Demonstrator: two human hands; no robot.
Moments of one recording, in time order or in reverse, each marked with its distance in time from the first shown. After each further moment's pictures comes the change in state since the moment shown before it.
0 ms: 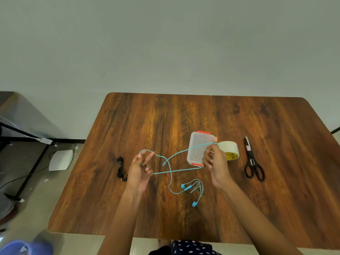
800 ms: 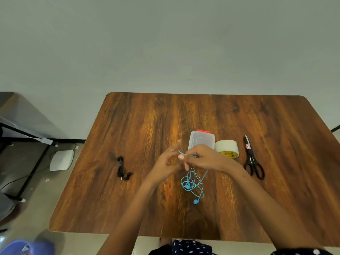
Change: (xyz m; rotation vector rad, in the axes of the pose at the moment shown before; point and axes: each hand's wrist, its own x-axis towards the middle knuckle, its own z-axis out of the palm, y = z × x) left_hand -0.007 -0.020 0.043 1.034 -0.696 0.445; right_hand 0.001 -0.041 0.021 -1.034 -0.849 -0.294
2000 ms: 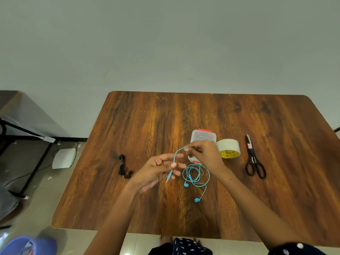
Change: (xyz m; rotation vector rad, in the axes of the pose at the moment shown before) left_hand -0.033 0.019 -0.028 -0.680 -0.168 -0.335; right_hand 0.008 0.026 0.020 -0.091 0.525 0.088
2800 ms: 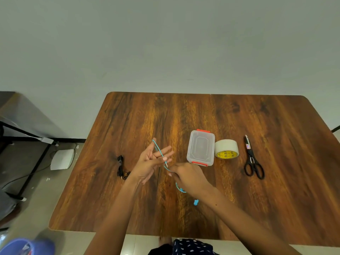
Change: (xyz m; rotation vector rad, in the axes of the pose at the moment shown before) left_hand 0.020 -0.005 -0.018 -0.020 0.296 0.136; right_hand -0.035 -0.013 0.053 -0.450 -0.214 -0.258
